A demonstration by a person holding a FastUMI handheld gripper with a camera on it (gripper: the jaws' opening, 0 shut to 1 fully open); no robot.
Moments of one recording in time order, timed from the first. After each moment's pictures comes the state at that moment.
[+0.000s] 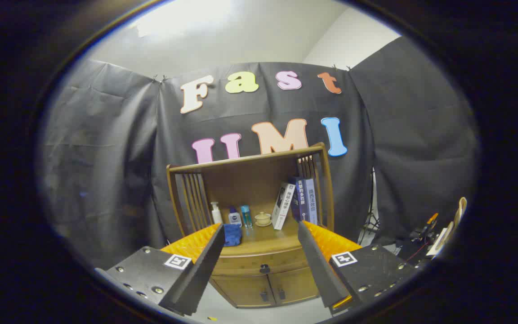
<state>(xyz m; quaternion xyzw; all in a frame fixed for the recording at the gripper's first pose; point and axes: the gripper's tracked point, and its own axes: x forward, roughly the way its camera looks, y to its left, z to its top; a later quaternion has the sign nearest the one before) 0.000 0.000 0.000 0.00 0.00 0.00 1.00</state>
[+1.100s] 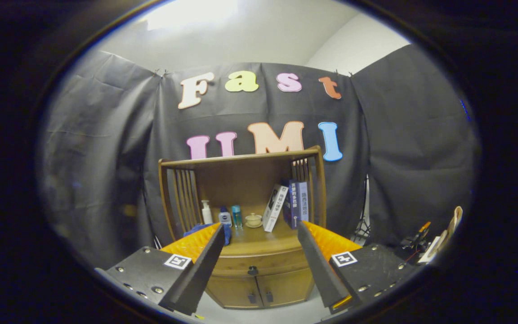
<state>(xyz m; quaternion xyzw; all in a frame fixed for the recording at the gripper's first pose) 0.014 -0.015 0.002 -0.03 -0.01 -0.02 1.00</state>
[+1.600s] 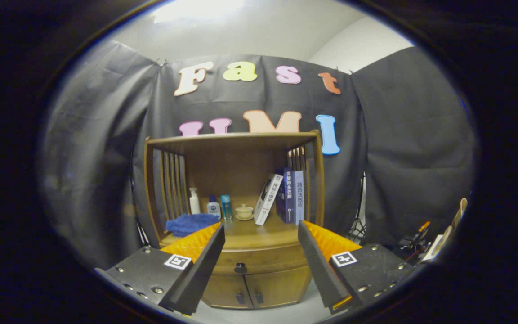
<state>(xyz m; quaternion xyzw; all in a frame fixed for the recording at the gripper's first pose) 0.063 -0.024 -0.088 -0.07 0.01 -0.03 1.00</state>
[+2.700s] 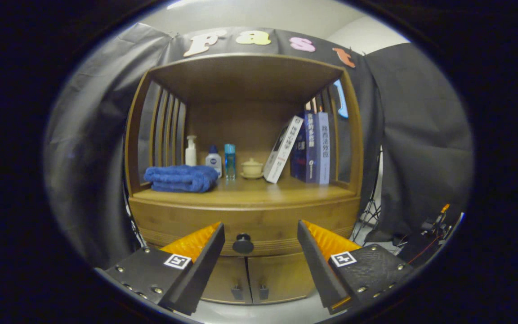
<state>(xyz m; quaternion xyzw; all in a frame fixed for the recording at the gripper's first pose) 0.168 -0.022 -0.283 -0.08 0.08 -0.02 0.99</state>
